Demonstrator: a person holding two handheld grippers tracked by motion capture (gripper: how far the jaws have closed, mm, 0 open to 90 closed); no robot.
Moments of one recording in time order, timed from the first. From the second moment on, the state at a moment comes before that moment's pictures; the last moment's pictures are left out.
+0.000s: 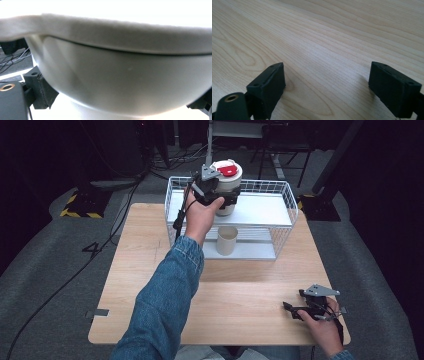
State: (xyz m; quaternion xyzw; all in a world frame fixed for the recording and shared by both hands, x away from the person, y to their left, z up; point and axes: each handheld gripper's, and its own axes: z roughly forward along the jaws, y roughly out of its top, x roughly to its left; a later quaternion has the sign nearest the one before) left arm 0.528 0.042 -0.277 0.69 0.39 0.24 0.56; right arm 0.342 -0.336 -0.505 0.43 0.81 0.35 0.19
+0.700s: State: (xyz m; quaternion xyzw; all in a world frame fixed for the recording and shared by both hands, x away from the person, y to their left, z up) left arm 0.532 0.031 -0.285 0.70 0.38 0.24 0.55; right arm 0.342 -0.336 -0.505 0.43 0.81 0.35 0.19
